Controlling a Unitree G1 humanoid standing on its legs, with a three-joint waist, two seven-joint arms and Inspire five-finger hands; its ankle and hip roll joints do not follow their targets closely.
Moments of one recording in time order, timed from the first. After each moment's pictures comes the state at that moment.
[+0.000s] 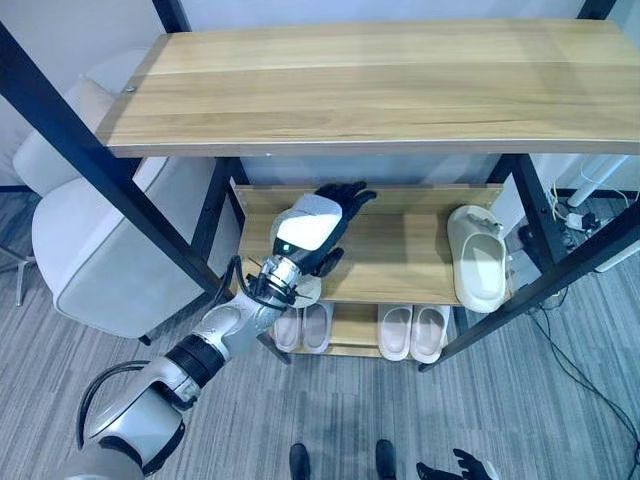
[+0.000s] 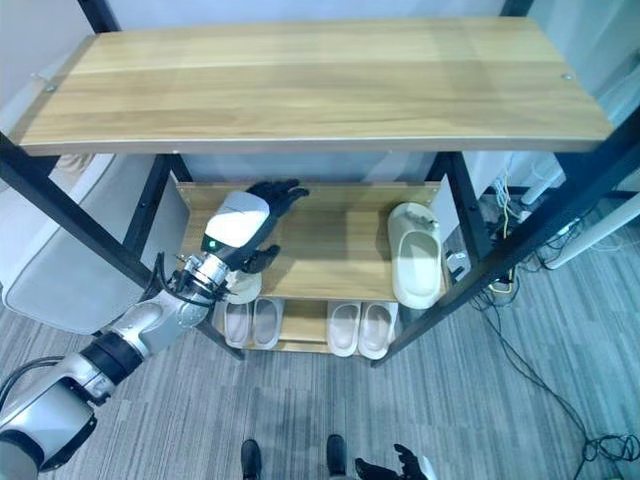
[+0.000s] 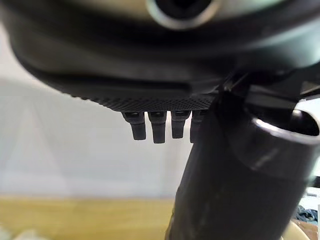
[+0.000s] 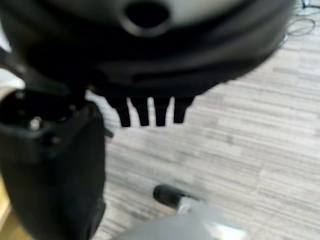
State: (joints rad) left arm -0.73 0.49 -0.70 0.43 0.67 -0.16 0.50; right arm 0.10 -0.29 0.27 1.18 0.09 -0.24 -0.27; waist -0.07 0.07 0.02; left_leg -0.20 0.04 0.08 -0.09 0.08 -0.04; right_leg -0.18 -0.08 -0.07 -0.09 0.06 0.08
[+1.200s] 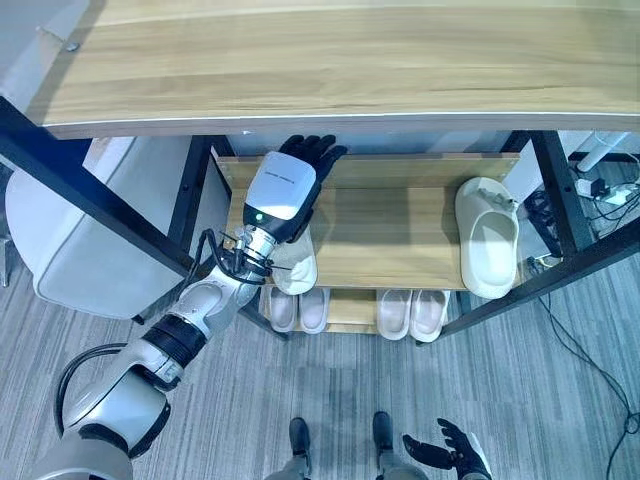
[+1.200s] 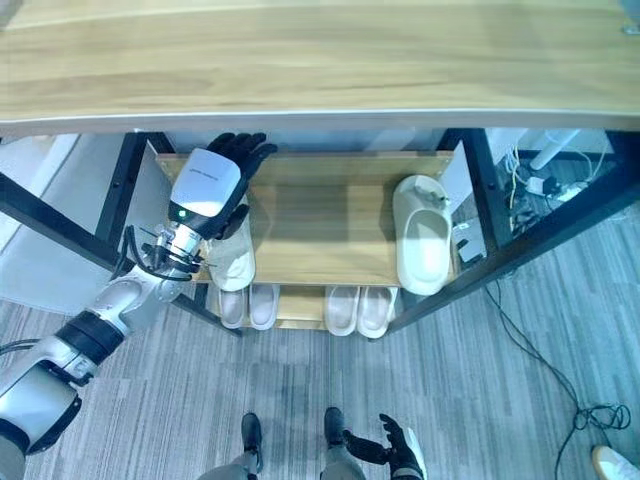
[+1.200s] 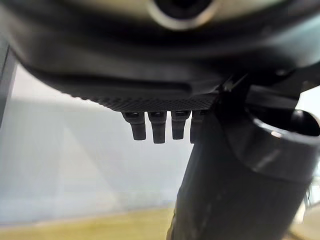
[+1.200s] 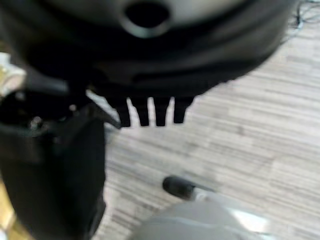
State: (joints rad) left arm -0.77 0.58 -0.62 0.39 0.77 -0.07 0.56; right arm 0.04 -0.27 0.29 1.13 0.08 -0.27 -0.29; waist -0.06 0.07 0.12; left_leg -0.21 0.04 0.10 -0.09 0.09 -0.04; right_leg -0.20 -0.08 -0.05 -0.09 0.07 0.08
